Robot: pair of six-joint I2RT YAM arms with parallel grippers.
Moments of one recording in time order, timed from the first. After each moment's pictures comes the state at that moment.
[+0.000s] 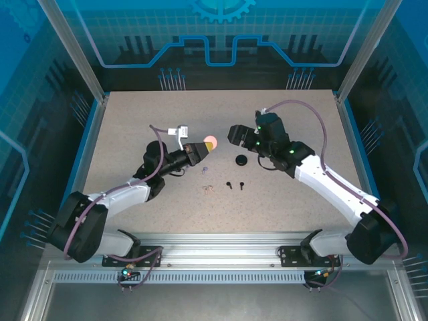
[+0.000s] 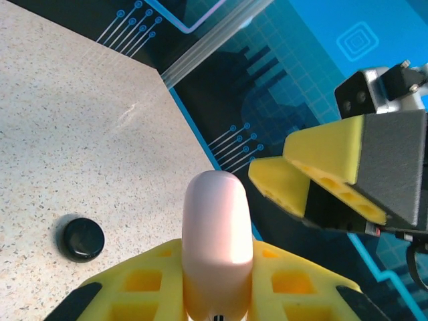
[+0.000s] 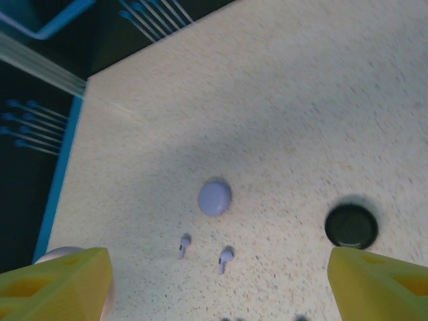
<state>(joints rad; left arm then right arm) -0.42 1.35 0.59 0.69 0.53 -0.84 0.57 1.31 1.12 -0.36 0.02 0.72</state>
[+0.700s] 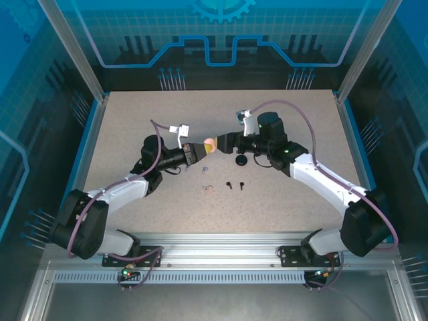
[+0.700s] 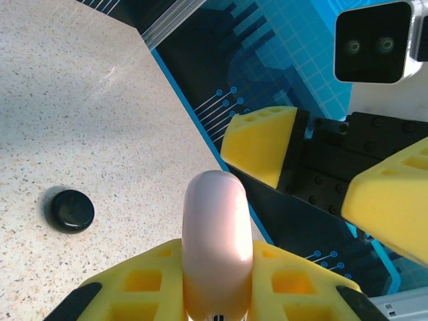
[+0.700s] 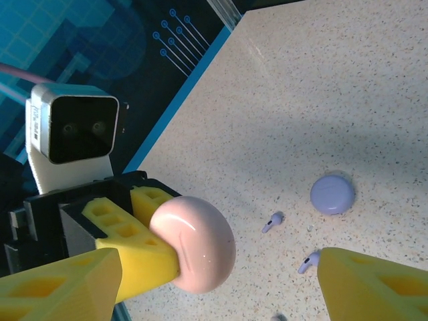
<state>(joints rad) -0.35 1.38 0.63 0.64 0.73 -0.83 0.53 1.40 1.06 -0.10 -0.46 0.48</state>
